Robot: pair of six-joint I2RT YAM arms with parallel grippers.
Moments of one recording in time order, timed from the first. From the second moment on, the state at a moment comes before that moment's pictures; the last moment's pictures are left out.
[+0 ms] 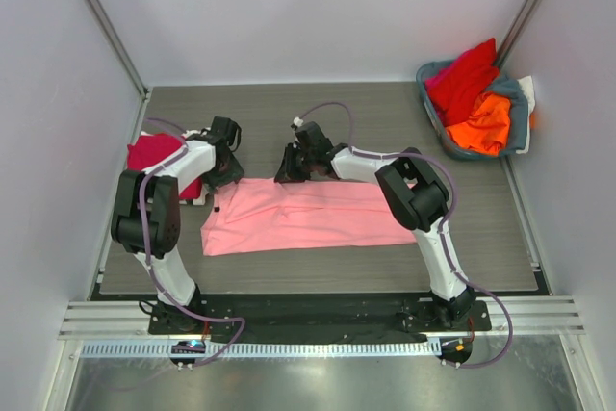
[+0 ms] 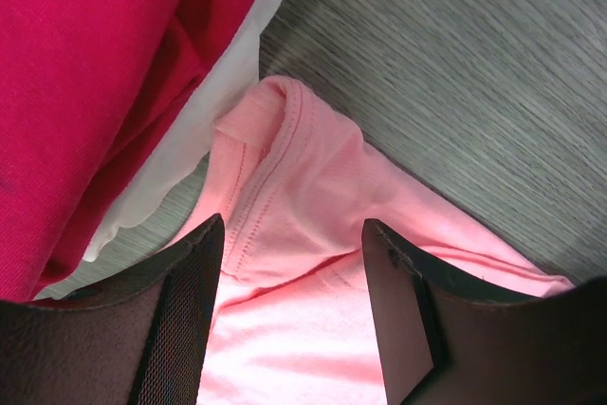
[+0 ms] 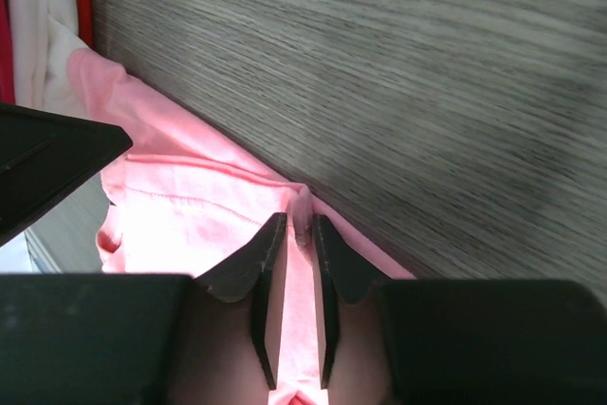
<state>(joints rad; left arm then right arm) -0.21 1.78 1.20 -0.66 -0.30 -0.78 0.68 2.23 1.54 -0.05 -0.31 0.72</state>
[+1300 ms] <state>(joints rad) -0.21 1.84 1.21 -0.66 -0.32 -0.78 0.72 1.77 0.90 0.18 -0.48 0.81</state>
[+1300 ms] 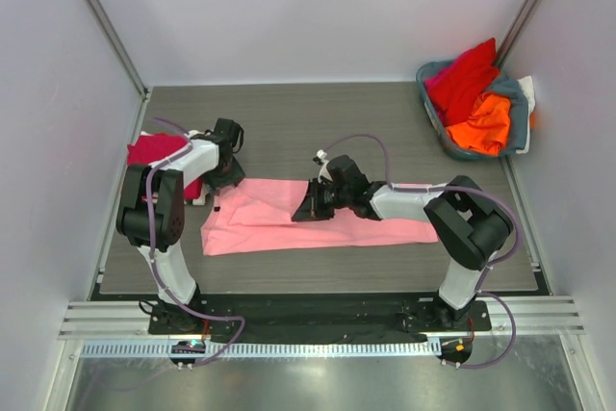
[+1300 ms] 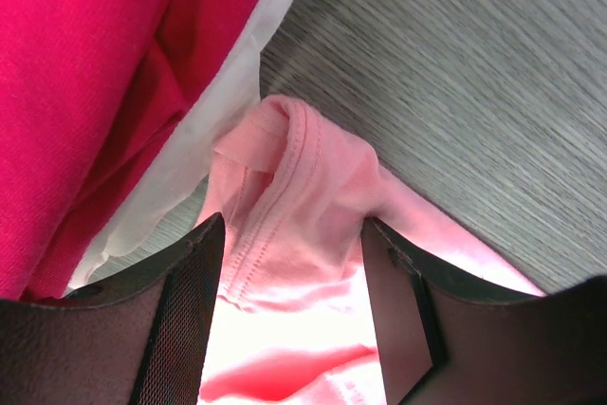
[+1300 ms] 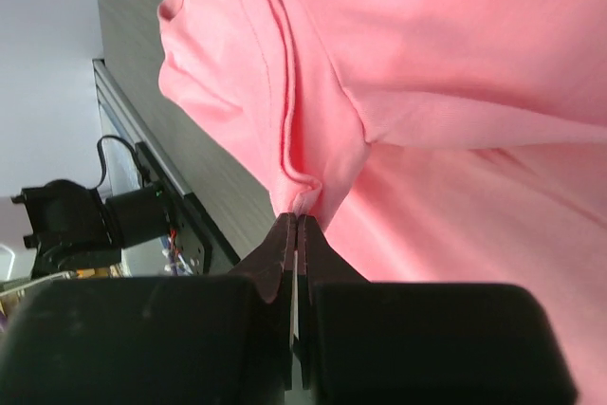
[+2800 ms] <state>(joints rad) -0.21 1.70 1.16 -0.74 -0.19 -0.78 0.79 2.16 1.39 0.23 -0.50 0.80</state>
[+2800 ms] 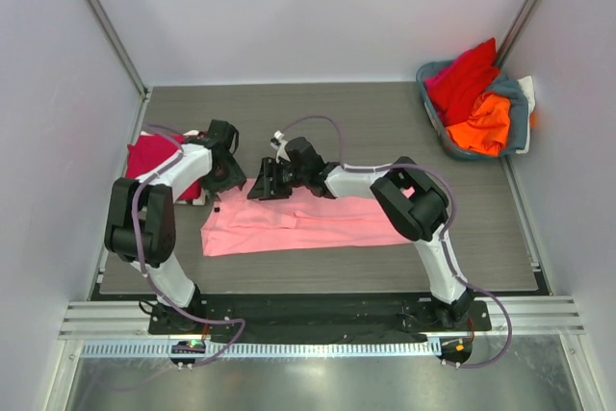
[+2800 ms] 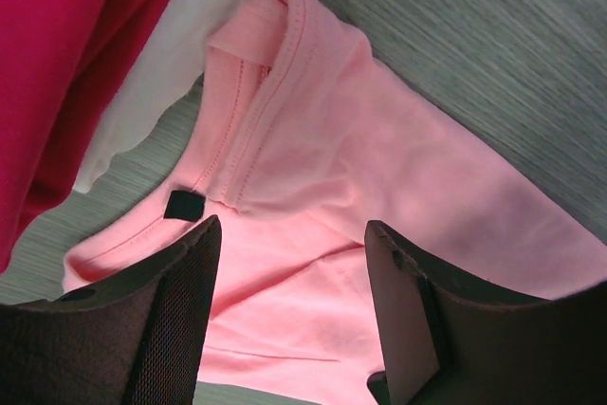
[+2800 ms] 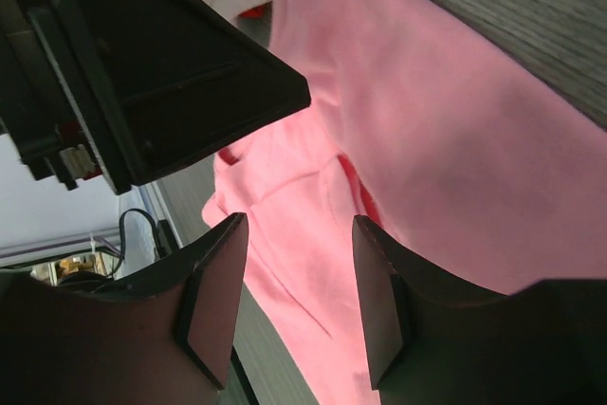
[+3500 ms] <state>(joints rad) -0.22 1.80 1.16 -0.73 -0.22 -0.78 0.85 2.15 1.24 0.33 -0.54 0.79</state>
